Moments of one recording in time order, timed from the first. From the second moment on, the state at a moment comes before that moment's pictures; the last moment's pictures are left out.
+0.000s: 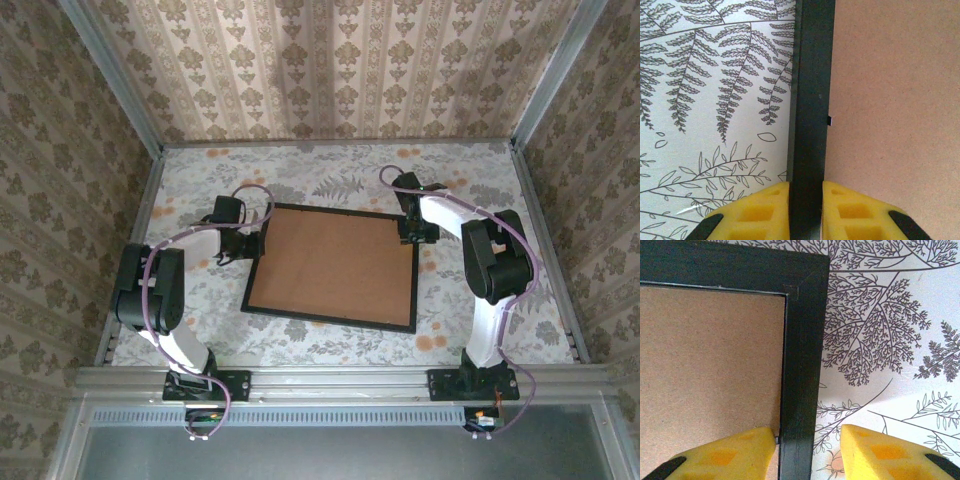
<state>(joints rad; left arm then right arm) -0.23 1.68 0.89 -0.33 0.24 -0.19 0.27 1.95 1.33 -0.80 0.23 0.34</state>
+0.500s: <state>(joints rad) -0.23 1.67 0.88 -0.32 0.24 -0.19 0.22 1.73 1.24 -0.80 -0.01 0.34</state>
